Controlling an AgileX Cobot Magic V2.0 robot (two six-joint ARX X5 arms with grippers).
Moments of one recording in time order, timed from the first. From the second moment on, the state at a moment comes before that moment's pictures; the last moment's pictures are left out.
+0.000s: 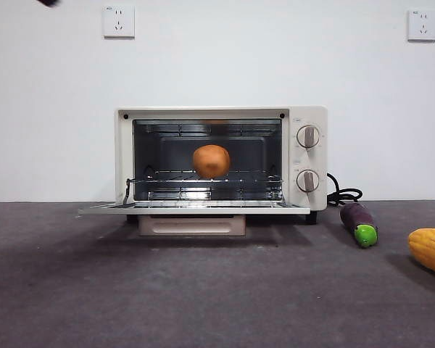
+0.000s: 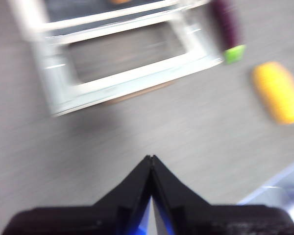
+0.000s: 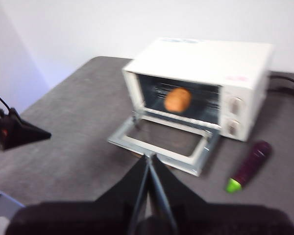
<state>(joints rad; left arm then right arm) -0.63 0.99 1.13 -0.88 -0.02 -0.28 1.09 0.73 1.51 -1.15 0.48 0.34</state>
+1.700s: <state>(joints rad) 0.00 1.81 1.13 -0.60 0.59 -0.13 1.09 0.67 1.51 -1.35 0.62 0.51</state>
